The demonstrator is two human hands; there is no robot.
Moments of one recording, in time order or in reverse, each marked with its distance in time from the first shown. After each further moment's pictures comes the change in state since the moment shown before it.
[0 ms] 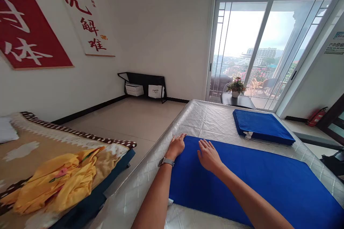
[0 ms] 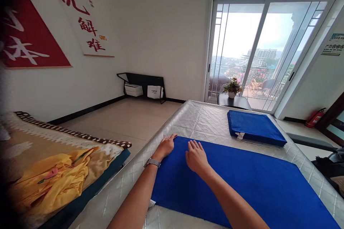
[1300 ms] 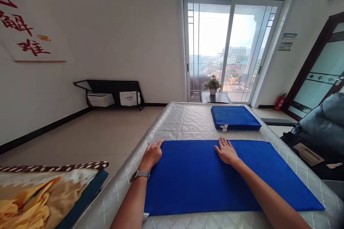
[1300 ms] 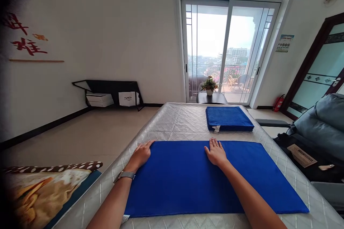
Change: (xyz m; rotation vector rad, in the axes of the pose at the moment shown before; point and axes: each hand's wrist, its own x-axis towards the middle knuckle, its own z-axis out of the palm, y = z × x) left_hand -0.002 0.002 0.001 0.222 -0.010 0.062; right_hand -0.094 0.171 -0.027 -0.072 -0.115 0.519
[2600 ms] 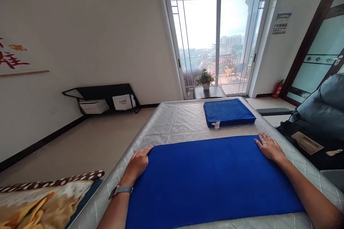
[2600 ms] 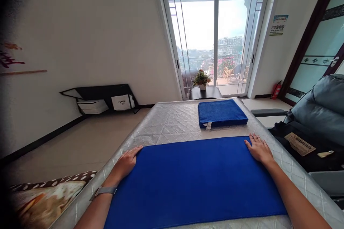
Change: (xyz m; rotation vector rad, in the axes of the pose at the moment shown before) left_hand 0.007 -0.007 0.004 0.106 -0.051 0.058; right_hand -0.034 0.271 -0.005 -0.101 0.180 0.381
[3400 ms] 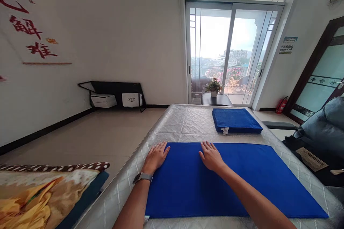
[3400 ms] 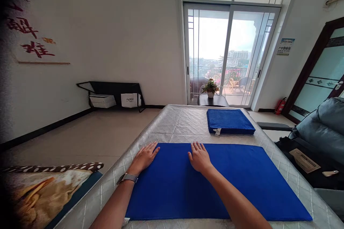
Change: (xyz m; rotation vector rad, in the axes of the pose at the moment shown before) left_hand -0.007 0.020 -0.001 -0.054 -0.012 -0.064; right_hand -0.101 -0.338 -0.035 0.176 -0.014 -0.689
